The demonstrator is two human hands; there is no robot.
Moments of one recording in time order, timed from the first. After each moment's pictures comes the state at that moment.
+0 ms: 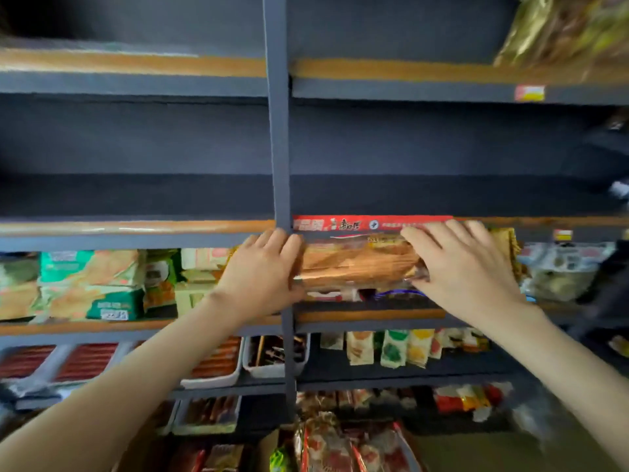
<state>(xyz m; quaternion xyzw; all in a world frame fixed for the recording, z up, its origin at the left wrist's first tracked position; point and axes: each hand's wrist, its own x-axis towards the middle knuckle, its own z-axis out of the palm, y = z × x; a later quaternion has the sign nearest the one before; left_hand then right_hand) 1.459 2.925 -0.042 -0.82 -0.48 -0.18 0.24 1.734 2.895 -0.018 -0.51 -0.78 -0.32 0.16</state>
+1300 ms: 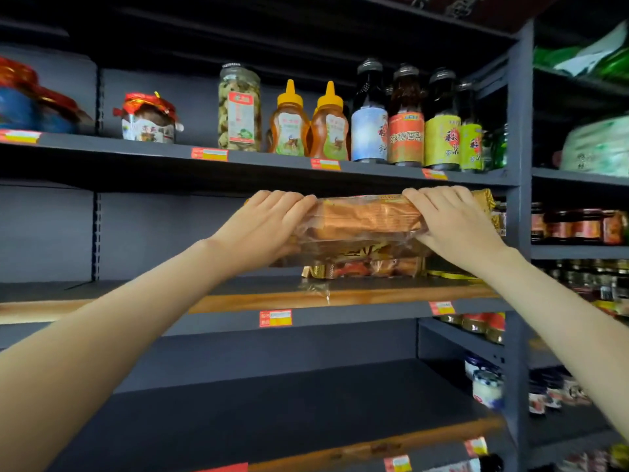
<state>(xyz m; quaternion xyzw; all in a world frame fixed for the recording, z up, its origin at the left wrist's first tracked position) 1.826 3.089 0.263 -0.76 -0.26 -0.28 0.53 2.141 3.035 0.263 -0.50 -0.63 -0.56 0.22</state>
